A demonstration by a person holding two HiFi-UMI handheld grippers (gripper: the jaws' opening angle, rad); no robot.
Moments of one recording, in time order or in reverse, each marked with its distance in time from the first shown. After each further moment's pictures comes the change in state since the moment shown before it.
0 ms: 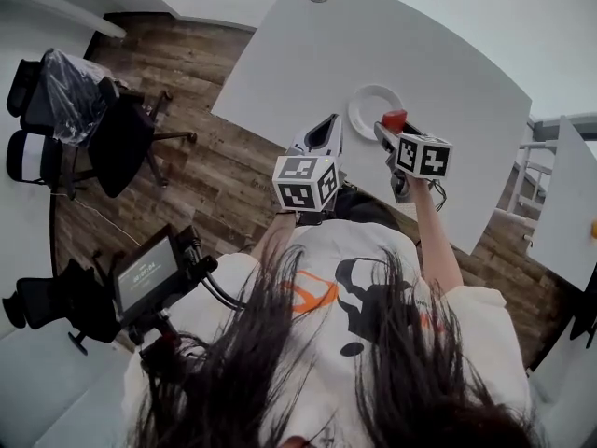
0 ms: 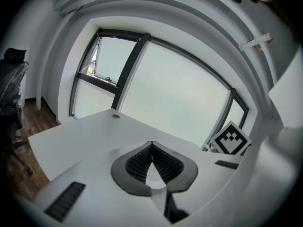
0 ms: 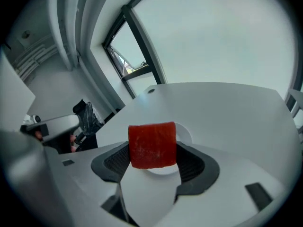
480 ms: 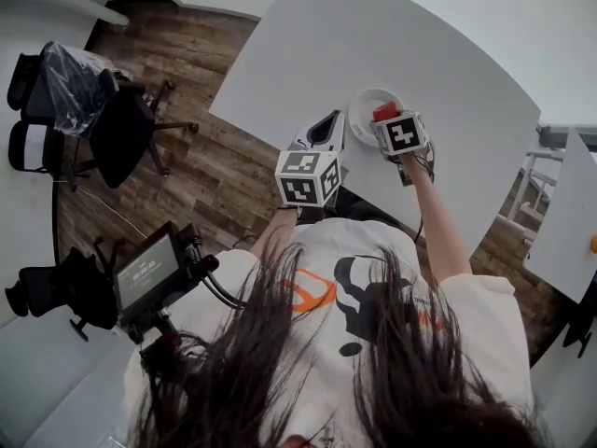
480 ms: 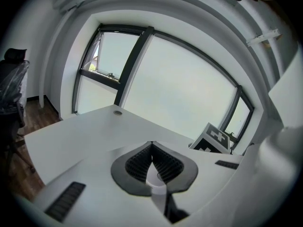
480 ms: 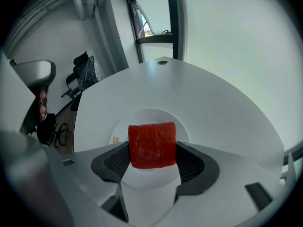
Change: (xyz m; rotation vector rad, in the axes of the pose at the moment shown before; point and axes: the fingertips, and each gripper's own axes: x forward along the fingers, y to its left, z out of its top) left arm 0.044 0.019 -0.001 -0.024 0.053 0.046; right arm 0.086 -0.026 -0.005 -0.405 0.331 -0.086
